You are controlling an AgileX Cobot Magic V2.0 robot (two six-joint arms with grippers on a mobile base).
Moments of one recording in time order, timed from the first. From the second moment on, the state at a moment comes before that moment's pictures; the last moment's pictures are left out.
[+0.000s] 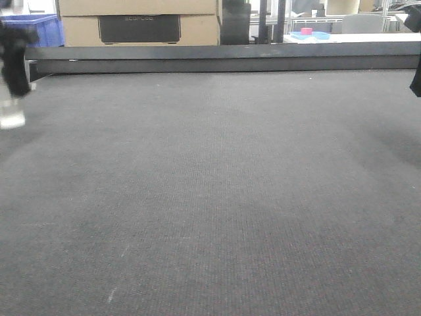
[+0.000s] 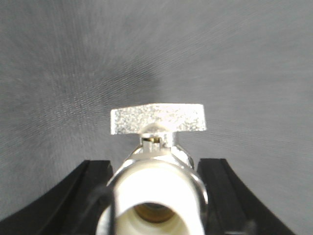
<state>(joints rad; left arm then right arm) 0.05 1.98 -1.85 -0.04 1.22 0.17 0.04 1.56 -1.25 0.15 0.97 -0.13</state>
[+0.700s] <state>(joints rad) 0.02 1.23 -1.26 -0.04 1.03 0.09 0.04 1.14 -0.95 0.15 0.77 -0.13</state>
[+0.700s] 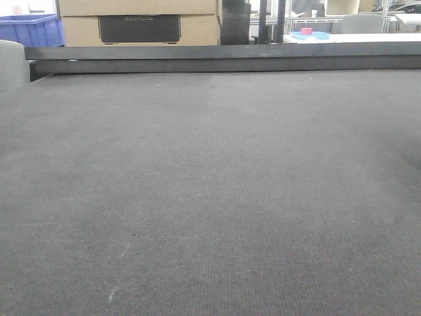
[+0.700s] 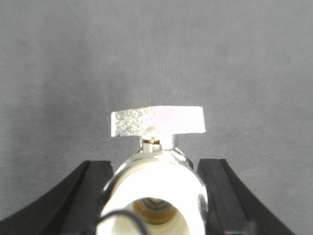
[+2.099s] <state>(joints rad) 0.02 0.94 -1.25 -0.03 0.92 0.09 0.04 0.90 -1.19 0.15 0.82 -0.13</state>
